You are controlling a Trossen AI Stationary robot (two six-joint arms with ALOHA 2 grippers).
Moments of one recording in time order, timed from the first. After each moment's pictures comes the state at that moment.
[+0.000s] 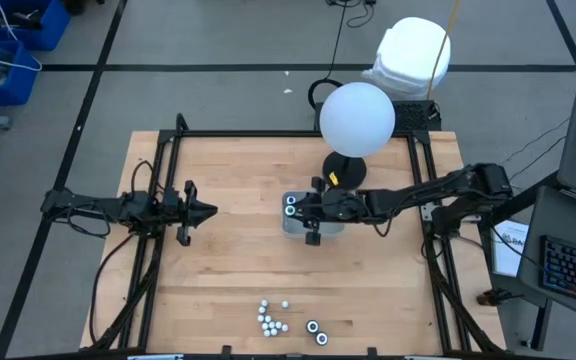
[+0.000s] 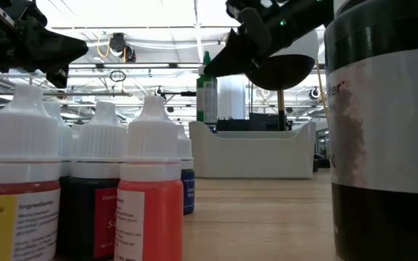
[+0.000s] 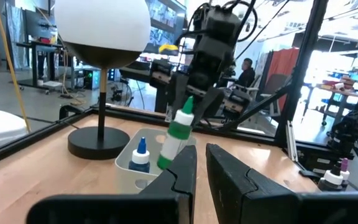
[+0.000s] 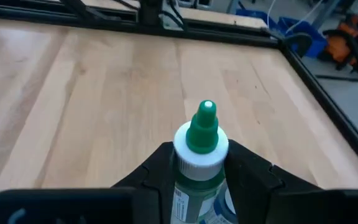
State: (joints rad) left arm -0.15 0.11 0.01 0.21 -0.19 -0.15; right arm 0.07 1.58 0.95 0.16 0.23 -0.06
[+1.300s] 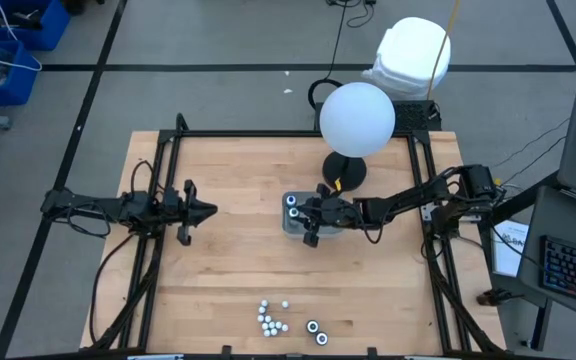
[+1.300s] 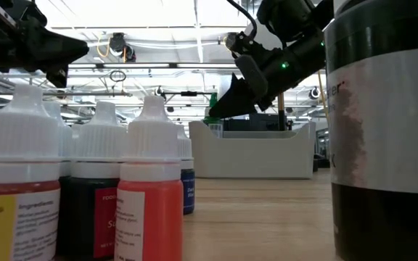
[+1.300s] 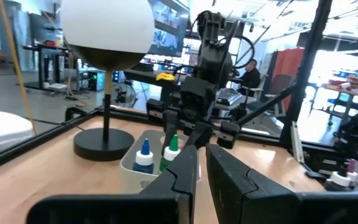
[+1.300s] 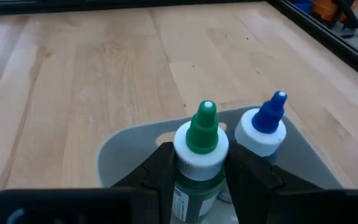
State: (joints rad) left arm -0.15 0.11 0.01 0.21 -0.21 -0.14; right arm 0.05 1.70 0.79 0.42 0.29 0.12
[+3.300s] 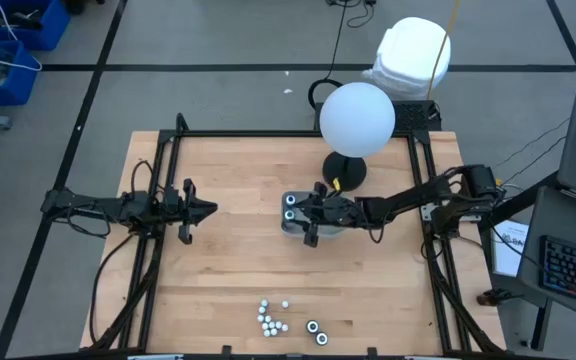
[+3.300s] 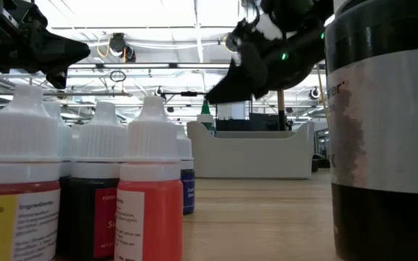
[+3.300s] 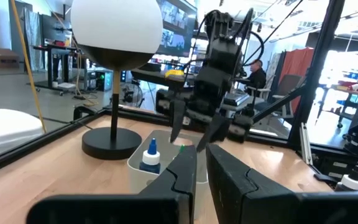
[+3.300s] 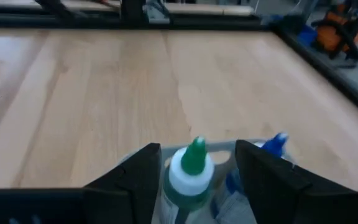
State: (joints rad) left arm -0.15 0.11 0.01 0.21 -0.23 -0.14; right arm 0.05 1.65 0.79 0.46 0.26 0.02
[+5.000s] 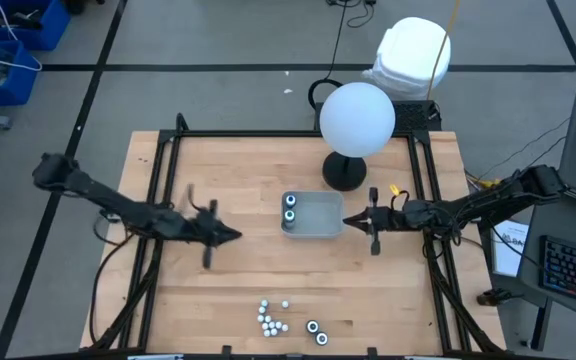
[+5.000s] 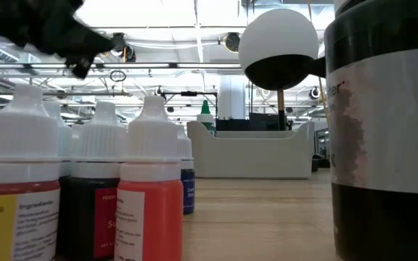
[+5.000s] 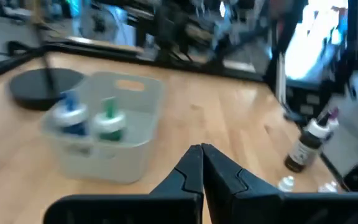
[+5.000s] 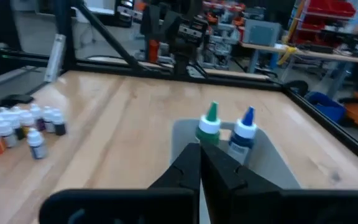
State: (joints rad) left arm -0.41 0.99 0.34 0.42 -0.34 -0.25; right arm 0.17 0.93 0.15 0.67 0.18 -0.07
